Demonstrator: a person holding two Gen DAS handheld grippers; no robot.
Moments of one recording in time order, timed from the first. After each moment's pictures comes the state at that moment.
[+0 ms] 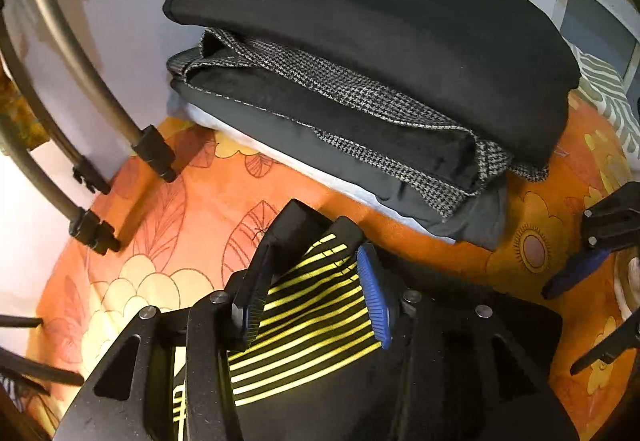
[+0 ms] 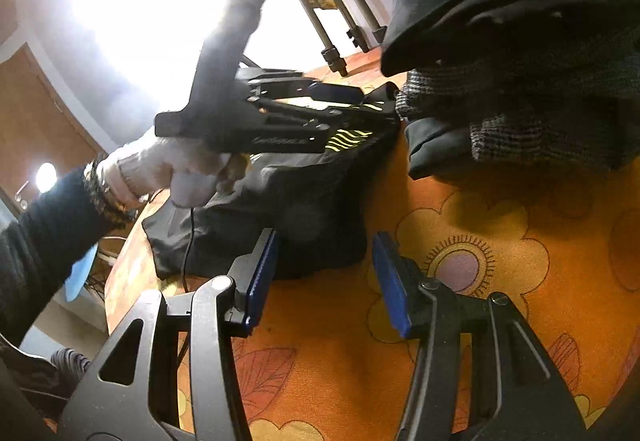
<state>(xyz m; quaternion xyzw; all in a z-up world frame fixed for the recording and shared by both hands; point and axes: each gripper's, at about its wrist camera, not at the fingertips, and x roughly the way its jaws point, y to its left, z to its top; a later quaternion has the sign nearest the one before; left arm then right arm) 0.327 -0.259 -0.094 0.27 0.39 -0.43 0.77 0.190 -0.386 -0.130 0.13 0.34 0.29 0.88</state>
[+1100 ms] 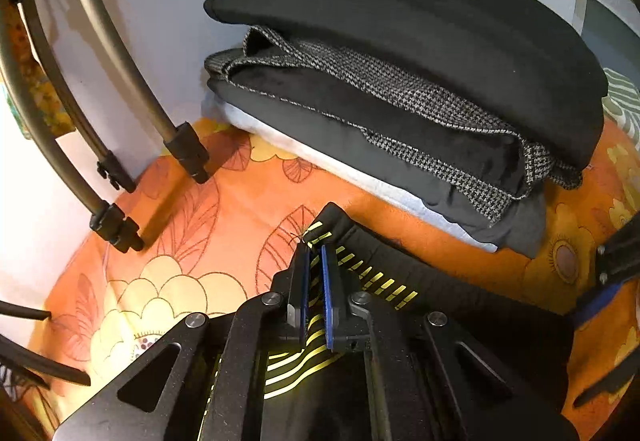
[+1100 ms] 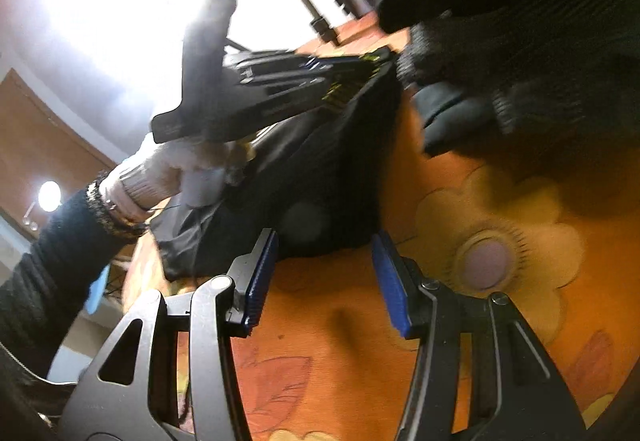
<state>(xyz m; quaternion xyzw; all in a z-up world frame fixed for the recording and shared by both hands) 0.340 -0.247 -0.099 0.26 0.36 -0.39 0.81 0.211 -0.375 -0.142 0.17 0.40 0.29 0.85</state>
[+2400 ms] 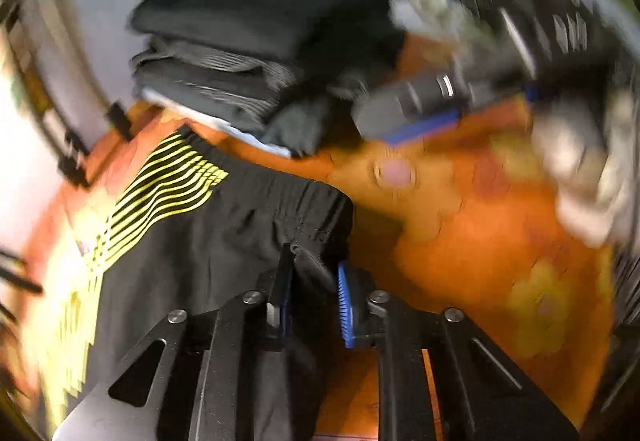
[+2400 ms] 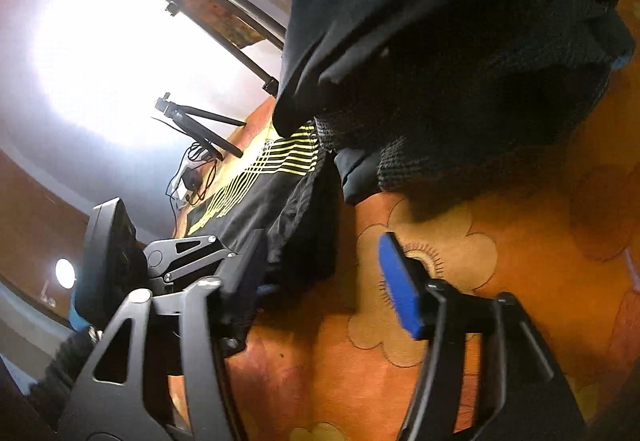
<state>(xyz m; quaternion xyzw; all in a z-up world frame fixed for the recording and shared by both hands) 0.229 -0.225 -0.079 0.22 0.38 -0.45 0.77 0.217 -0.434 -0.129 0.29 0.38 0.23 0.85</state>
